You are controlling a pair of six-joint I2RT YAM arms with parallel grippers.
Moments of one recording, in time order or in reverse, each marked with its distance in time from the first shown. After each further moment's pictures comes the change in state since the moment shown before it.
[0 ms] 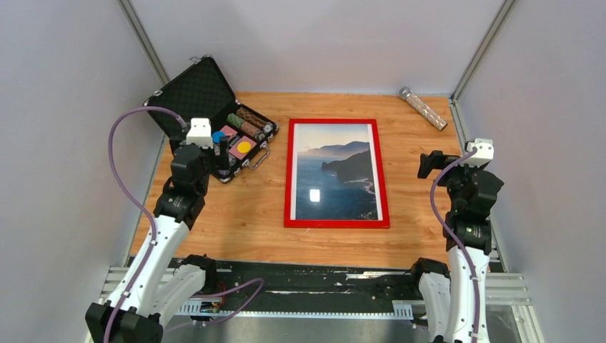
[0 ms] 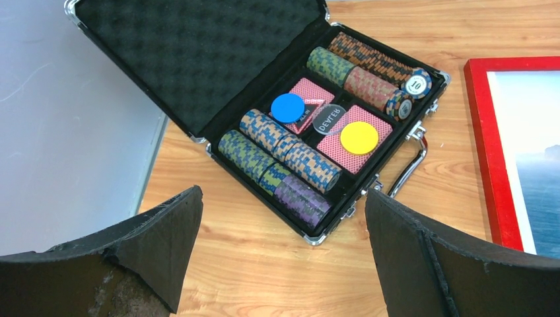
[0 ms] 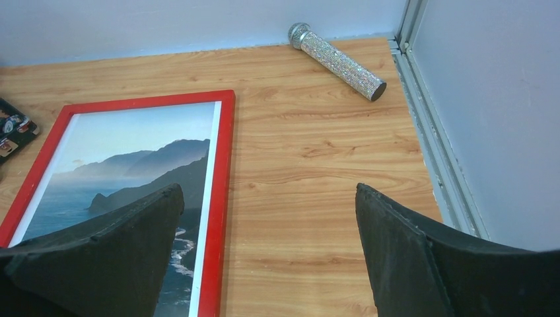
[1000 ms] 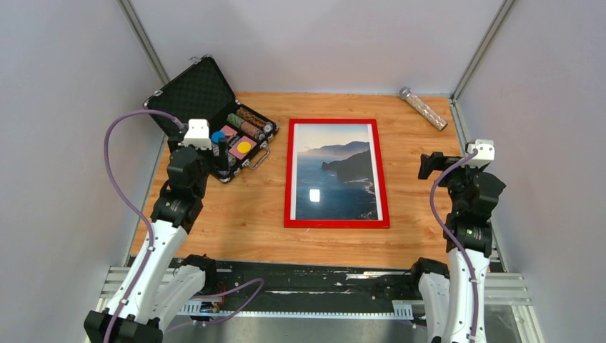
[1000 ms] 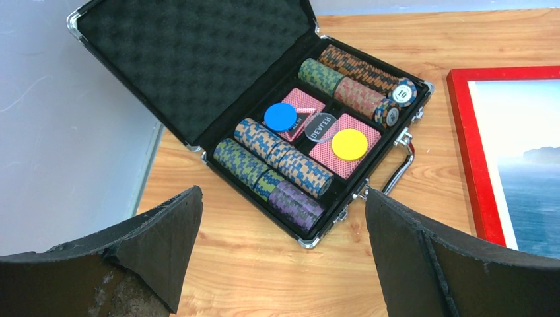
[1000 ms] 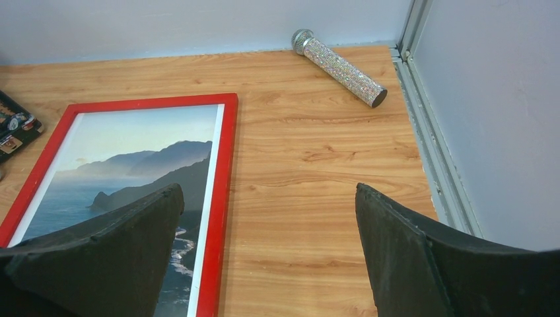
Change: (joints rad) left arm 0.000 -0.042 0.000 -0.006 0.031 -0.002; right arm -0.018 -0.019 0.000 0.000 -0.037 -0.014
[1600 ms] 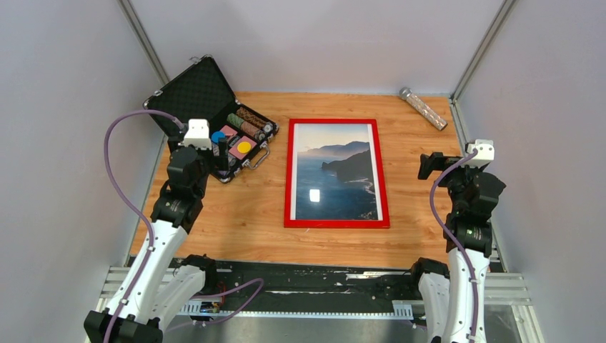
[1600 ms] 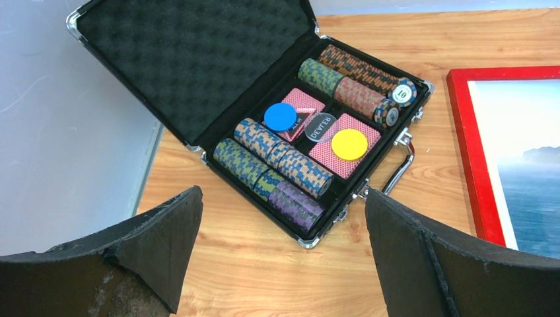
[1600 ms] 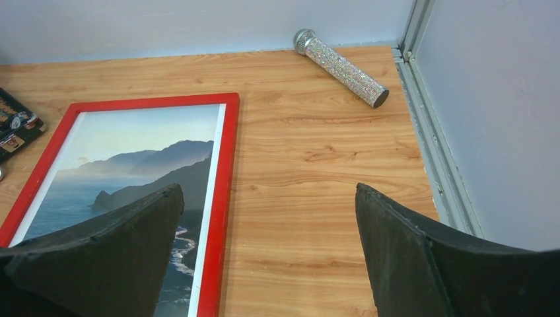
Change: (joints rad) left arm 0.000 -0.001 0.000 0.000 0.000 0.000; right arm -0.002 0.000 0.000 0.000 -0.006 0.000
